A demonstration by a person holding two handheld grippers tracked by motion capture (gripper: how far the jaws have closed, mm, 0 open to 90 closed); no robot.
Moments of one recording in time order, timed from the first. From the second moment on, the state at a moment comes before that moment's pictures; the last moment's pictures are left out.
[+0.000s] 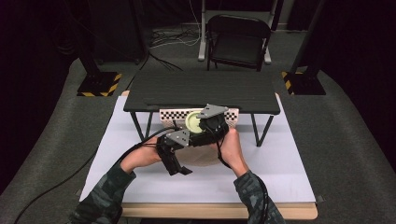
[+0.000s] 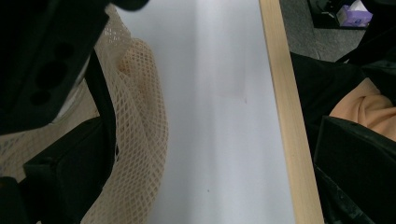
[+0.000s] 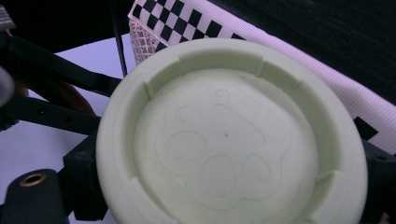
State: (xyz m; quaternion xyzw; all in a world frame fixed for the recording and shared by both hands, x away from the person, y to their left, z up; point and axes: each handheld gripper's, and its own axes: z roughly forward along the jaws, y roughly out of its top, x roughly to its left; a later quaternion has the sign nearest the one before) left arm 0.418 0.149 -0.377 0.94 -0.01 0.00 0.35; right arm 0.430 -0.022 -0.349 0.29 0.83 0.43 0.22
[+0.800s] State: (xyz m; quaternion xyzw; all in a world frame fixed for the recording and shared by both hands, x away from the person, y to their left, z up) left arm 0.416 0.148 -0.377 0.94 -0.02 0.01 0.34; right arm 0.435 -0.026 -0.359 0.31 0.84 0.41 0.18
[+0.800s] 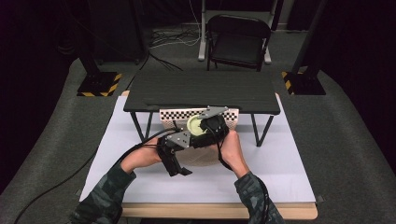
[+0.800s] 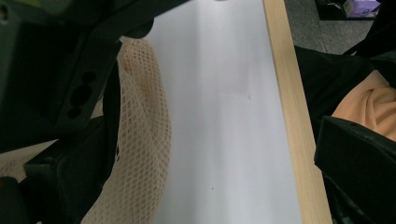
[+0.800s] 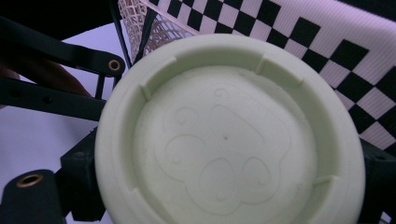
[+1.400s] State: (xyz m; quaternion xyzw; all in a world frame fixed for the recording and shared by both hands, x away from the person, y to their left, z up) left arm 0.389 0.182 -0.359 0.93 0.03 0.13 0.34; right arm 0.387 -0.101 -0.356 0.33 0.81 0.42 0.22
